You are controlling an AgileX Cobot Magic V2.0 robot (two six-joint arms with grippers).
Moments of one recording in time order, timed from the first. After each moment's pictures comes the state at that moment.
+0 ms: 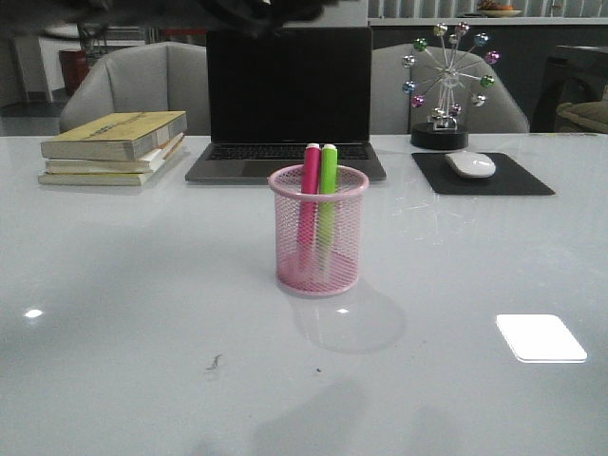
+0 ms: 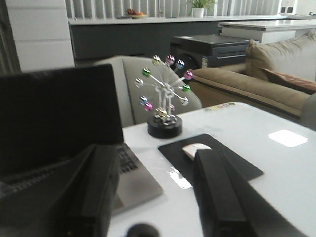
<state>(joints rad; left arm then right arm) -0.72 1.66 -1.04 -0.35 -0.63 0.31 -0.05 0.81 -0.50 -0.01 0.34 -0.10</state>
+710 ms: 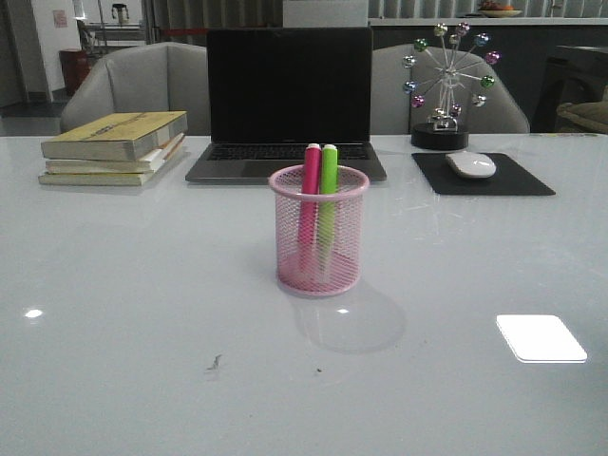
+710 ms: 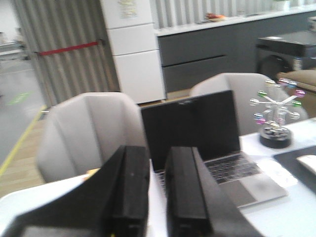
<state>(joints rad) -0.25 1.00 -0.95 -0.35 -0.02 0.46 -0.05 0.81 -0.50 -0.01 0.34 -0.10</state>
